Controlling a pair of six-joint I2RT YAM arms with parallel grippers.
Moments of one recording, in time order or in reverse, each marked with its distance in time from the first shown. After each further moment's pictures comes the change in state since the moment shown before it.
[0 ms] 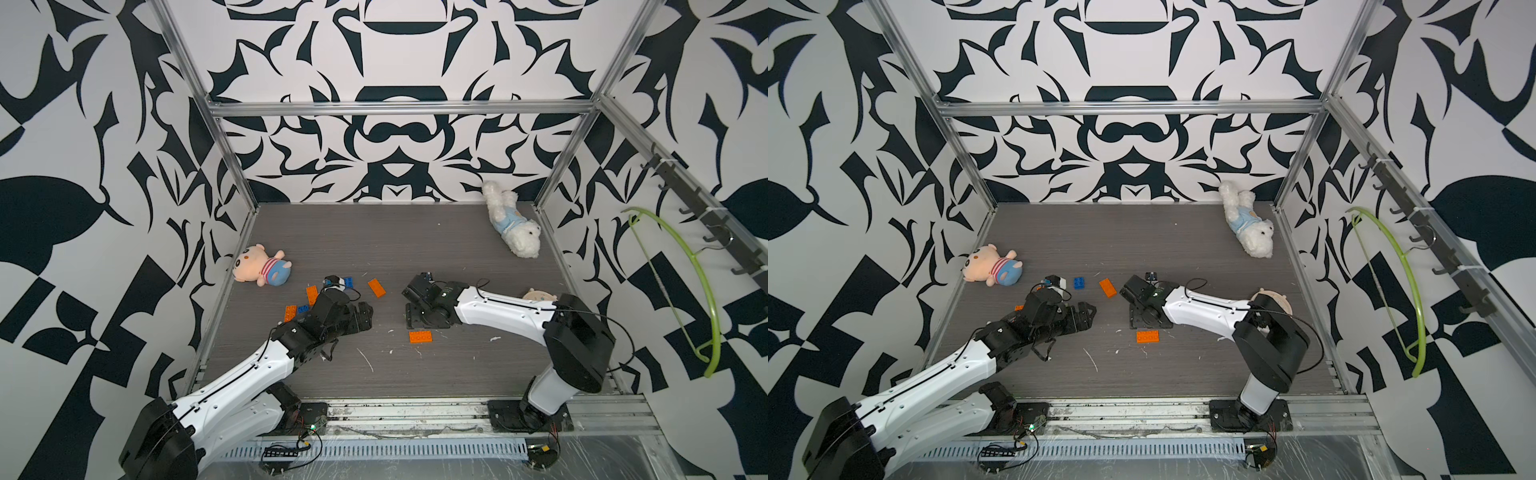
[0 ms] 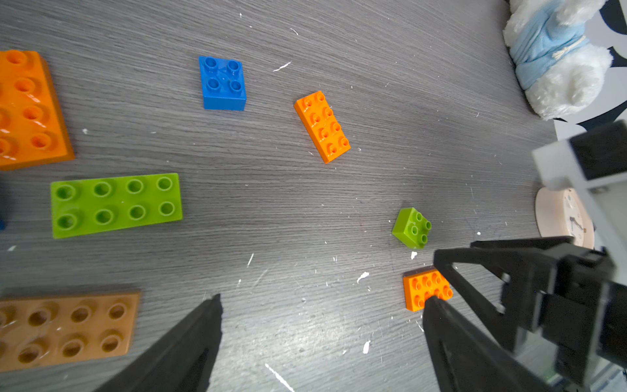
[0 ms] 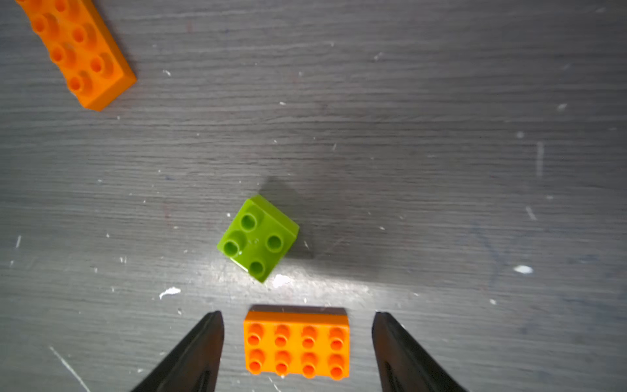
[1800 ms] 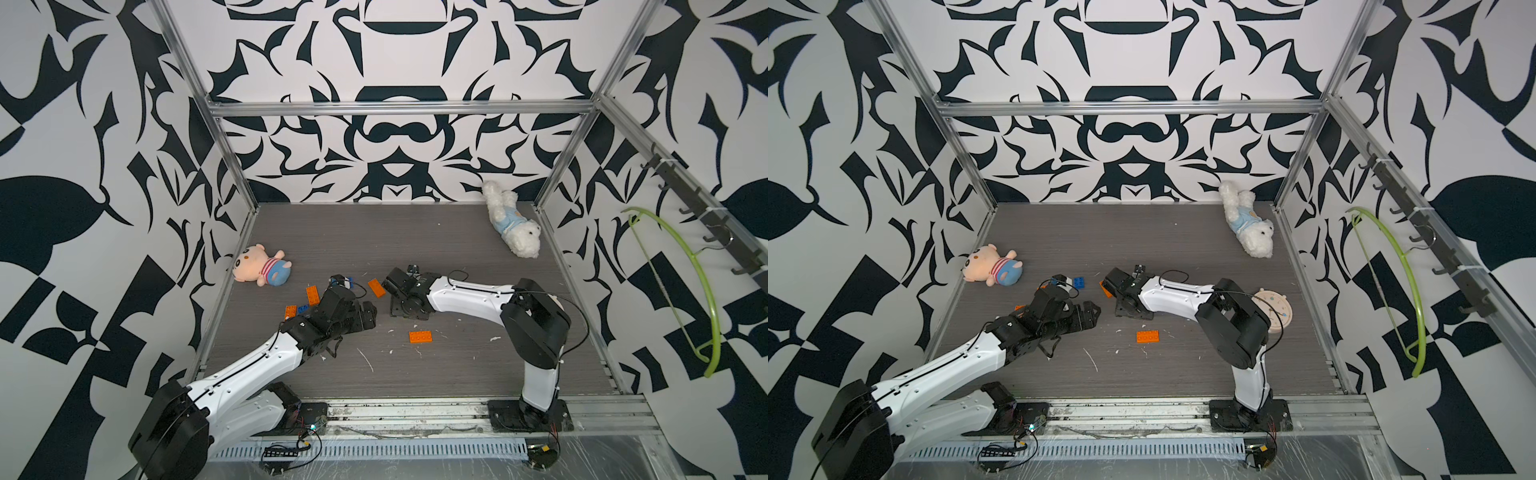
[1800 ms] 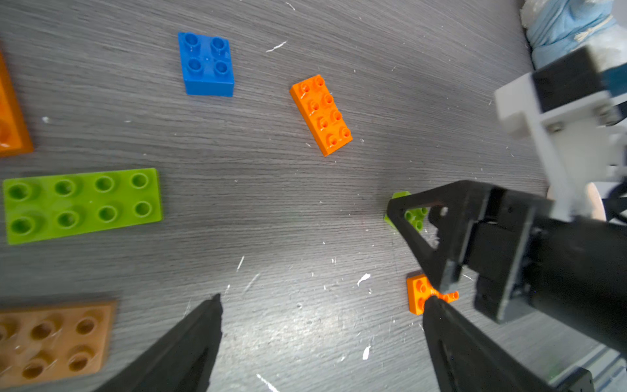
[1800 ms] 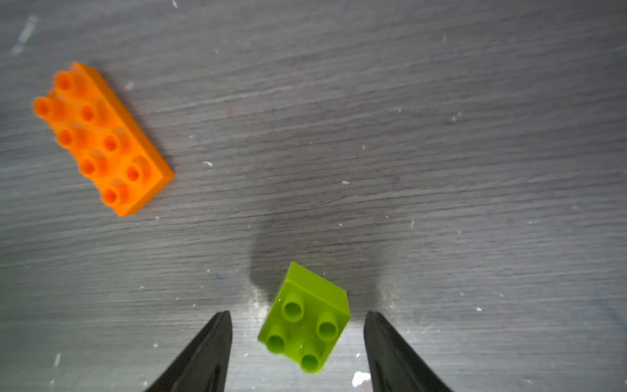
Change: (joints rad) left arm 0.000 0.101 0.019 0.044 0.030 -0.004; right arm 0.005 0.244 0.214 0.008 0.056 0.140
